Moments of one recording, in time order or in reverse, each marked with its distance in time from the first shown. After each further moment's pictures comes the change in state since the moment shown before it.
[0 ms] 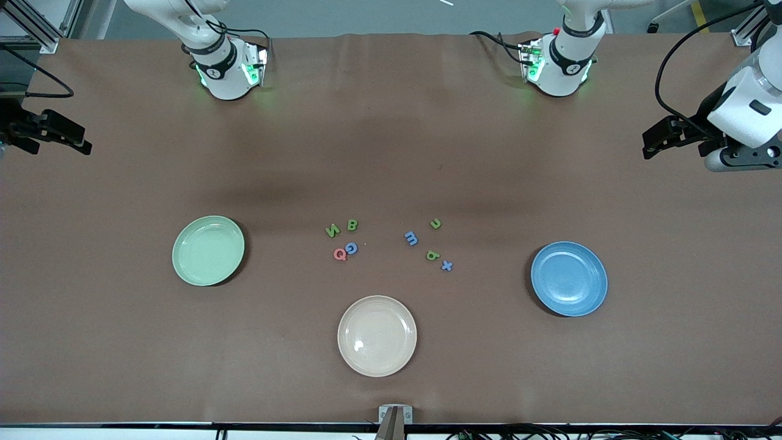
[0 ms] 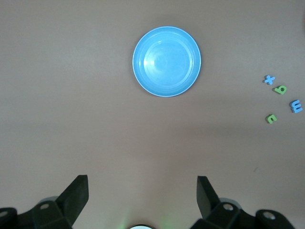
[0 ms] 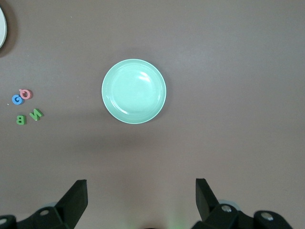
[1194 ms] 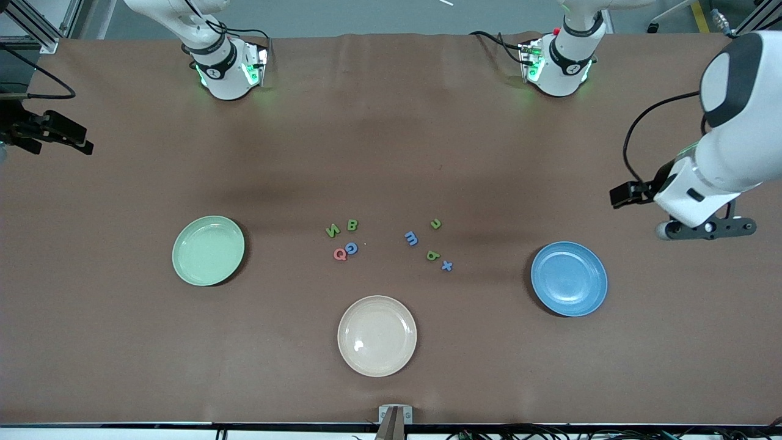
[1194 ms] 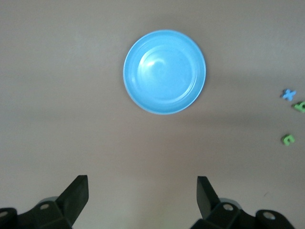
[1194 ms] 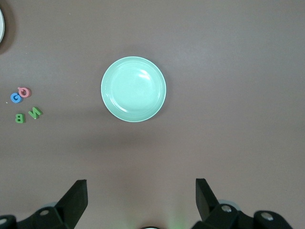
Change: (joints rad) left arm -0.034 0.231 -0.017 0.046 0.043 0.126 -0.071; right arm -0.001 -0.001 -0.001 -0.010 0.000 -0.001 0.000
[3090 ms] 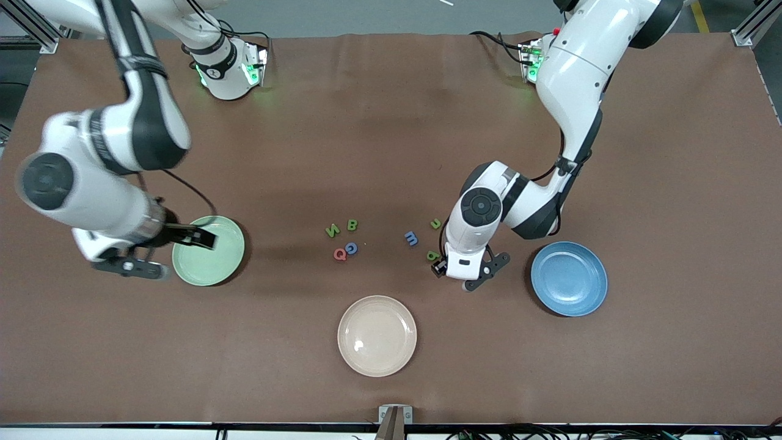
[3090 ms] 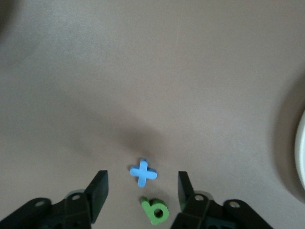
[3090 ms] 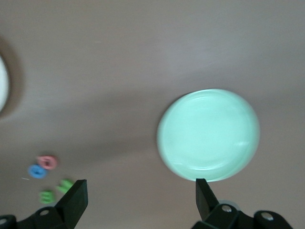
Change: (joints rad) left arm -0.375 0.565 -0.052 0.059 0.122 0.669 -1.090; right arm 0.264 0.442 0.022 0.036 0.085 0.422 0.451
